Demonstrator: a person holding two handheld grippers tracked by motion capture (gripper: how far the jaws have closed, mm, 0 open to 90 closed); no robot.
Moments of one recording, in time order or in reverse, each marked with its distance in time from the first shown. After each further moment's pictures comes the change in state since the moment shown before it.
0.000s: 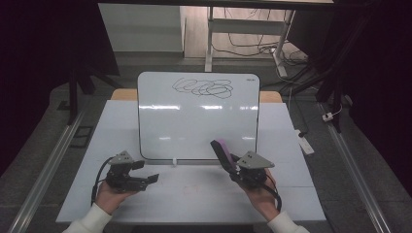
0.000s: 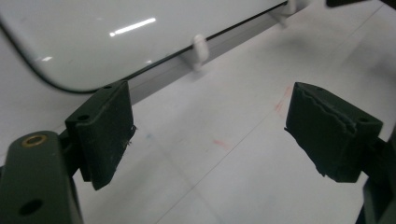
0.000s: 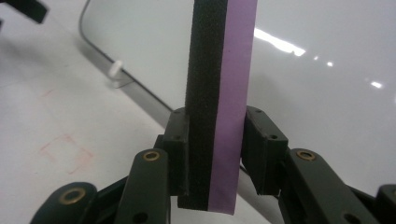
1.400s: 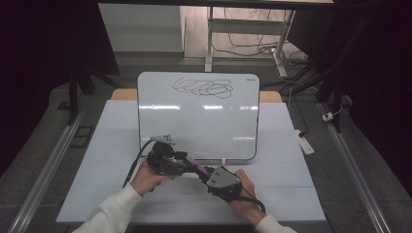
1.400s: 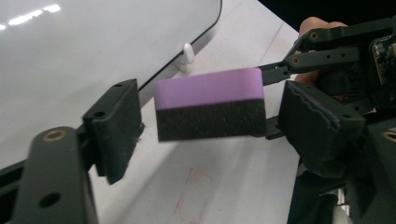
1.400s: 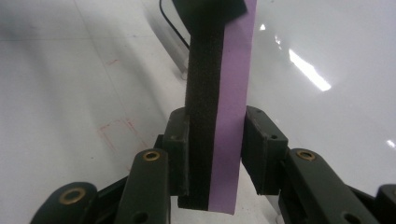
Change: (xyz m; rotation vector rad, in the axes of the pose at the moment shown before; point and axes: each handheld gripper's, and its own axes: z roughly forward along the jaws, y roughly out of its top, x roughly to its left) left arm -0.039 0.079 0.065 0.088 -0.298 0.046; right arm 0.059 0.003 0.028 0.015 0.106 -0.313
